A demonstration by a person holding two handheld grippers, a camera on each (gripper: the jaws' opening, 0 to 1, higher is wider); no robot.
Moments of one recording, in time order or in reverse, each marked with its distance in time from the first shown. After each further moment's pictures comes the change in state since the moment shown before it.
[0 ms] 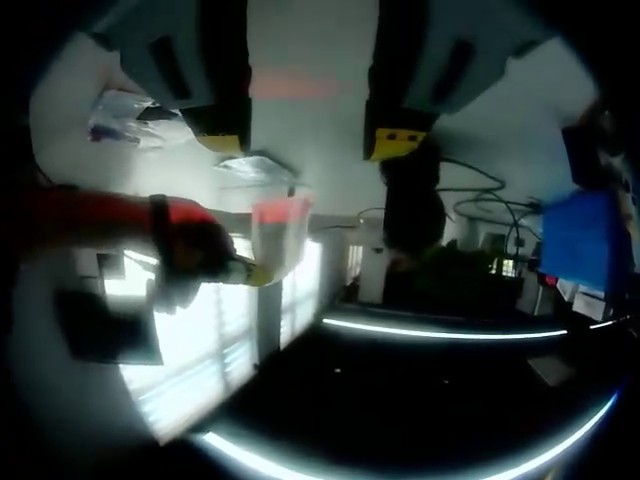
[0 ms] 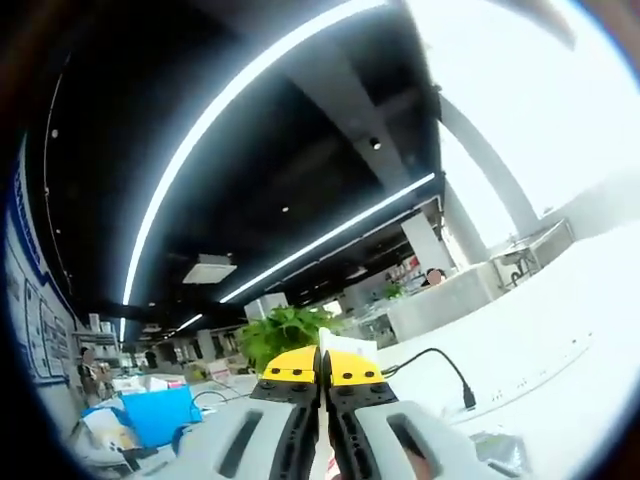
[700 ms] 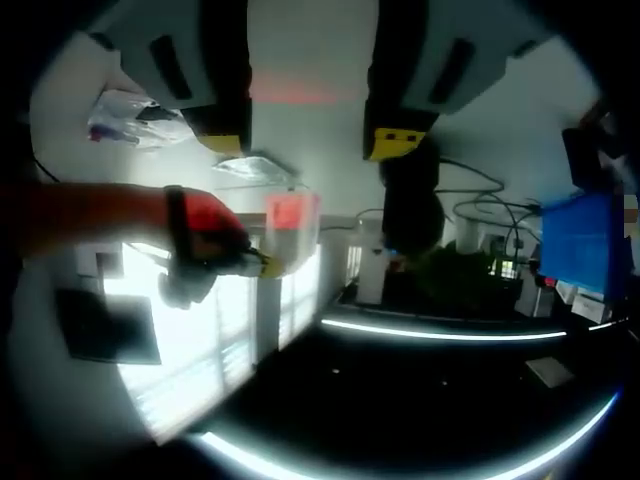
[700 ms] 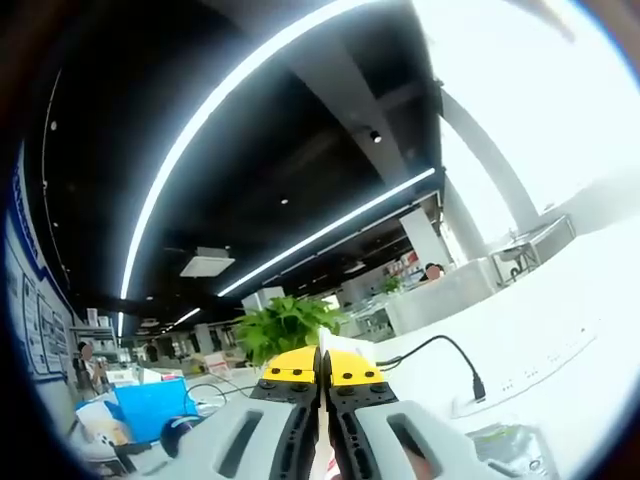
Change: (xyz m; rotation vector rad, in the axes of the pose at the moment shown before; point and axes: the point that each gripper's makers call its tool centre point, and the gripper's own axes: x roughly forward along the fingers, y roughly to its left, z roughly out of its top) left arm 0.001 0.000 -0.001 -0.005 0.003 0.004; right arm 0.015 0.005 -0.023 0.006 0.028 0.000
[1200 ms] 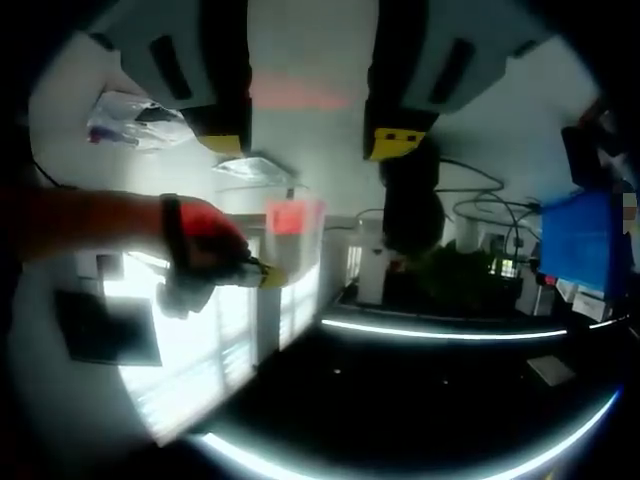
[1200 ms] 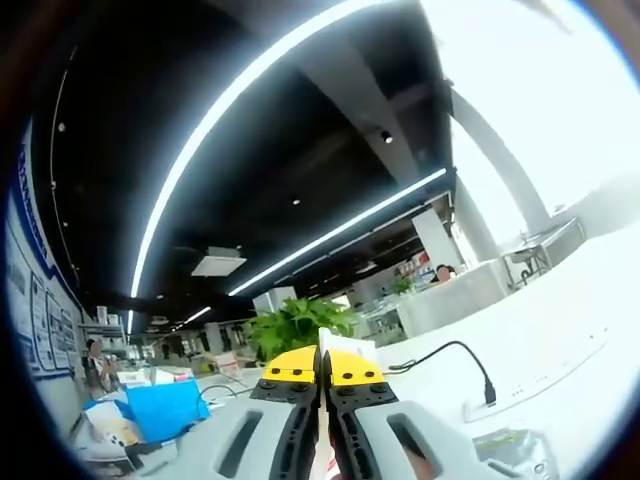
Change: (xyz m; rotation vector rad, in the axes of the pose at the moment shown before) left arm 0.000 -0.001 0.000 0.009 0.002 -0.002; right arm -0.002 0.019 0.014 -0.013 -0.003 0.060
